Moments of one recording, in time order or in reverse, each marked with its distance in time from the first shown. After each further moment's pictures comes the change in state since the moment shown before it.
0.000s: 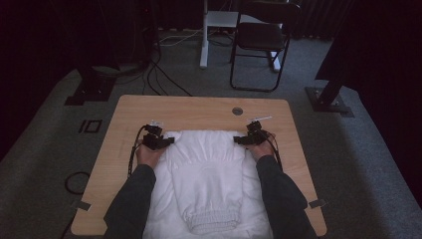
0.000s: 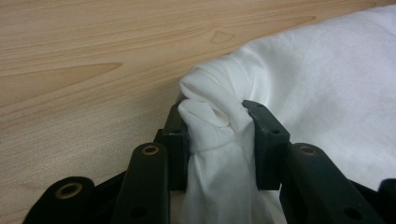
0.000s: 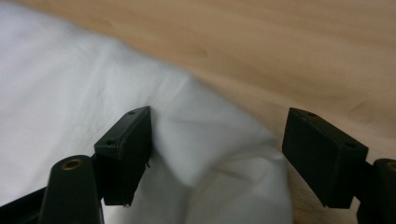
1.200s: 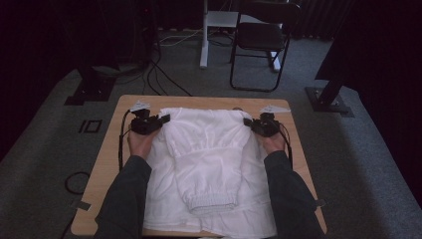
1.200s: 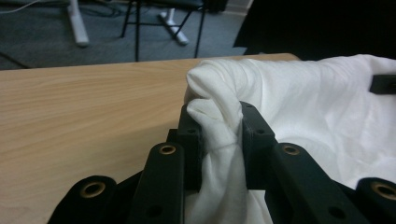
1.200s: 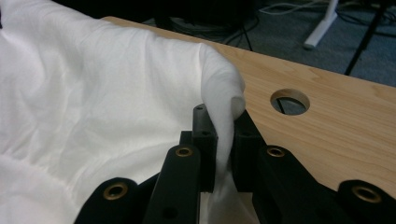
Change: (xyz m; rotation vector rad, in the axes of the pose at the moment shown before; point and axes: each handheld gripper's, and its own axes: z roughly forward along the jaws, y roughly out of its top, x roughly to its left) left arm -0.016 0.045 -0.091 -0.320 -0.129 -0.003; right arm 0.005 0.024 -0.080 -0.314 0.095 -0.112
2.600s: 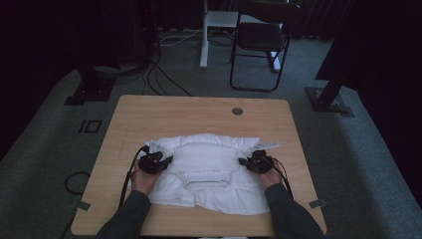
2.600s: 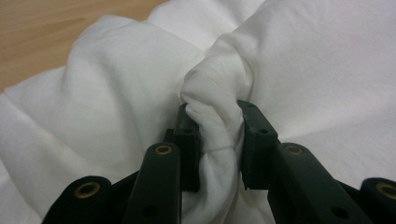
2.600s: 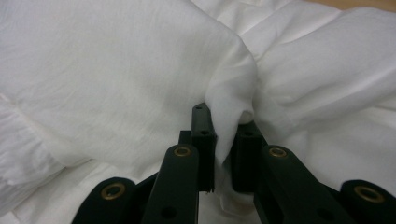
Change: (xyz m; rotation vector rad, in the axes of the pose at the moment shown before) left arm -0.031 -0.106 0.009 0.294 0.174 0.168; right arm 0.040 -0.108 0.004 0.238 0.052 -0.002
